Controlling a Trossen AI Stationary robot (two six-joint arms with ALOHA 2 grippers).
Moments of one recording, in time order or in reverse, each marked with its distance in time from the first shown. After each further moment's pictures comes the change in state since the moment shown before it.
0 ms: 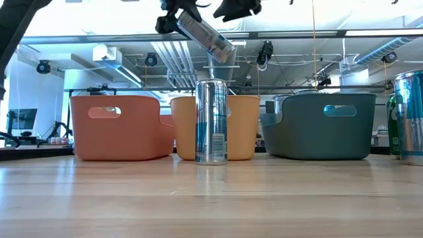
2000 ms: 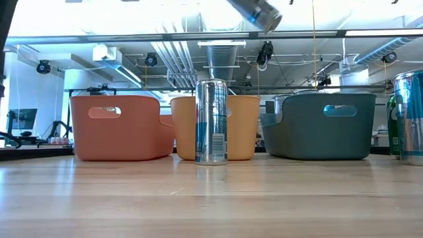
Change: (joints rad) left arm -0.089 -0.151 -0.027 0.411 0.078 0.059; right arm 0.078 -0.139 0.033 -0.180 0.096 0.166
